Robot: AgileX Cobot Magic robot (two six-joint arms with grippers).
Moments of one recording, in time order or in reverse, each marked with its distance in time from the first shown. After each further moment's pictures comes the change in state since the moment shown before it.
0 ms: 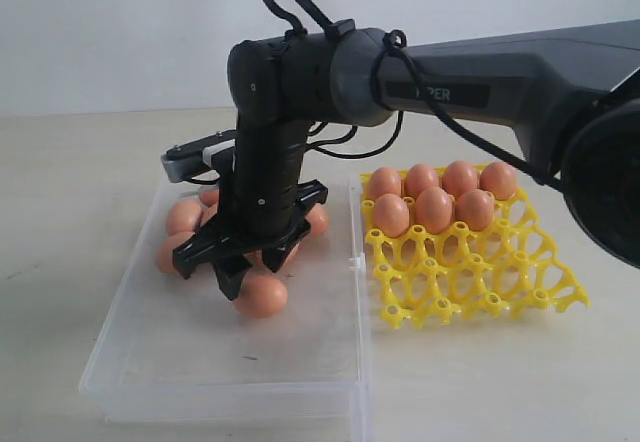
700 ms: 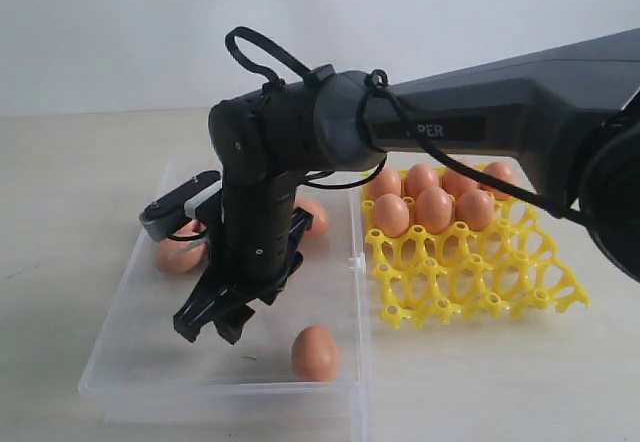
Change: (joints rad) left arm 0.000 0.000 0.000 0.000 0.000 0.000; right arm 0.070 -0.040 0.162 -0.045 -0.125 -0.110
